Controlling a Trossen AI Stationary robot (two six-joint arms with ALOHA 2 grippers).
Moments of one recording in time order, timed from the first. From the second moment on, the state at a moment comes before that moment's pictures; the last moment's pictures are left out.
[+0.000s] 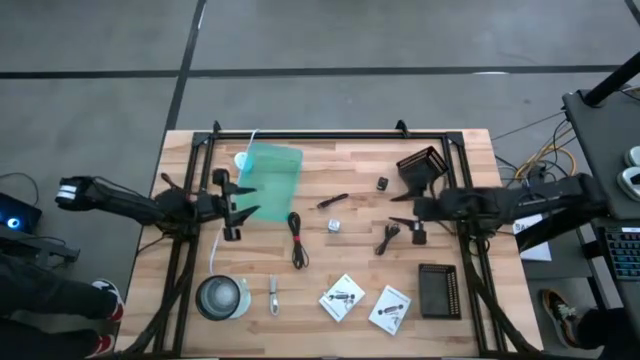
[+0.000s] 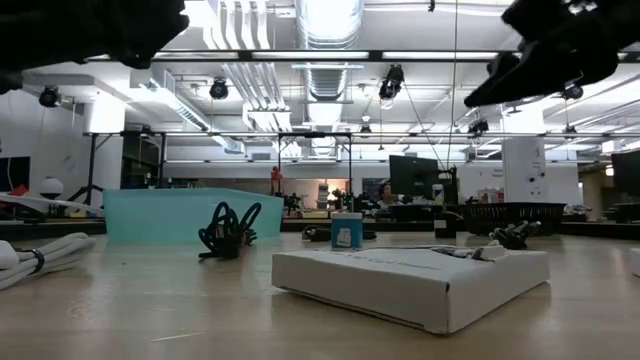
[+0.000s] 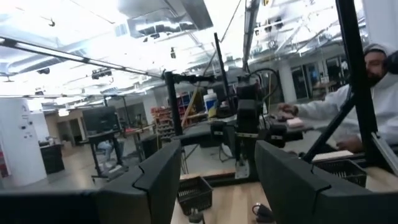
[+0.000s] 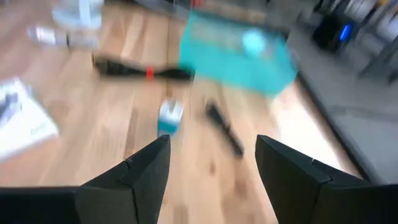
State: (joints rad) left arm -0.13 0.61 0.11 0.82 -0.27 0.30; right arm 0.10 0.73 0.44 -0.20 0.25 -0.09
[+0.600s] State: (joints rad) left arm -0.13 0.78 0.11 0.95 -0.27 0.30; right arm 0.11 1.21 0.69 -0.49 0.03 -0.08
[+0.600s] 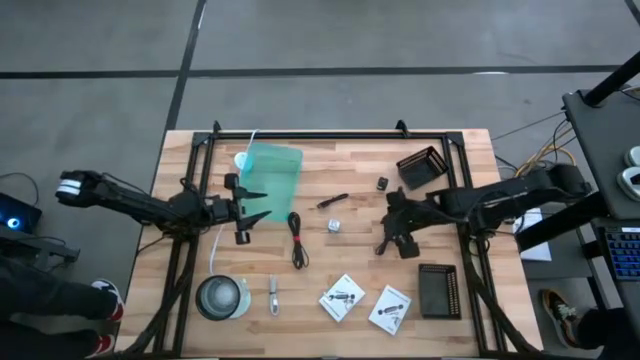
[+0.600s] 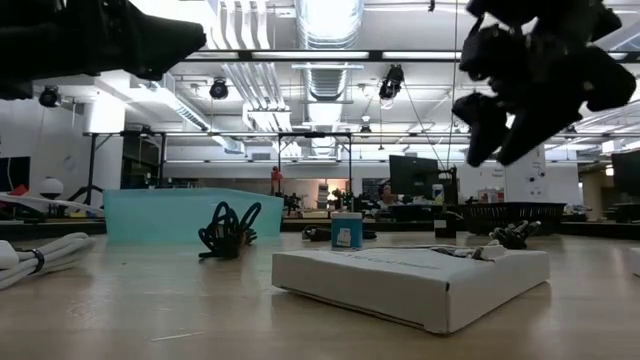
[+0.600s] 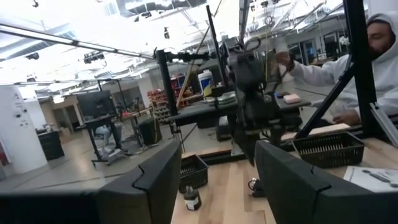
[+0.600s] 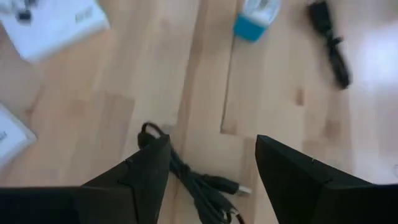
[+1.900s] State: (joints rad) left arm -0.13 0.95 0.11 1.12 -0.30 0.43; right arm 0.12 1.51 0.70 -0.55 0.06 -0.10
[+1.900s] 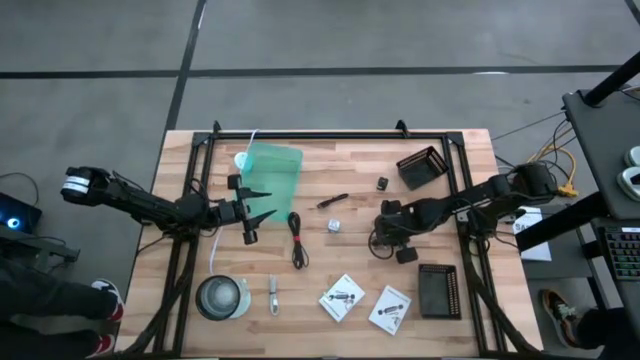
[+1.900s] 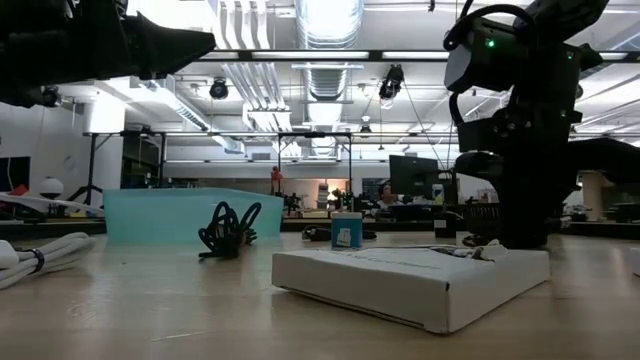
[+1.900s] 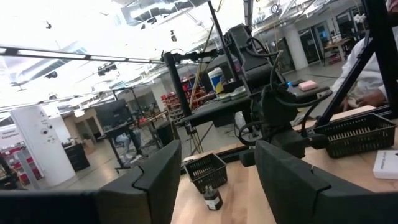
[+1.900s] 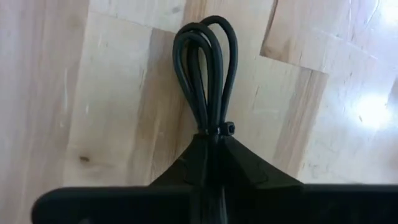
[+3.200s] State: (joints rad) left arm -0.12 1.20 0.28 1.12 -0.23 0.42; right arm 0.12 1.39 0.70 0.35 0.31 -0.27
